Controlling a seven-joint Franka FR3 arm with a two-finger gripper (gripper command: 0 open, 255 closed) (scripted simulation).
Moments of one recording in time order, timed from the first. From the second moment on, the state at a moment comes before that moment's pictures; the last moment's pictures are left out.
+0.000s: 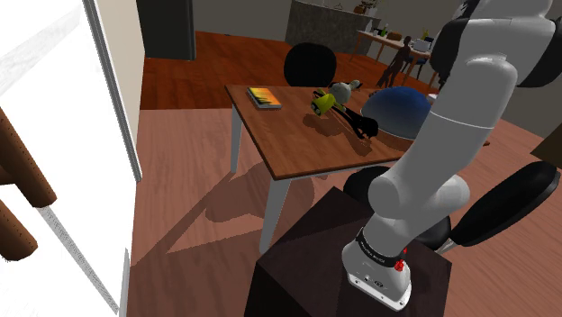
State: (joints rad) arm -0.61 0.16 -0.94 -1.54 0.14 1.65 -2.63
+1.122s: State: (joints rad) arm -0.59 0.15 -0.94 -1.77 0.14 1.88 -2.64
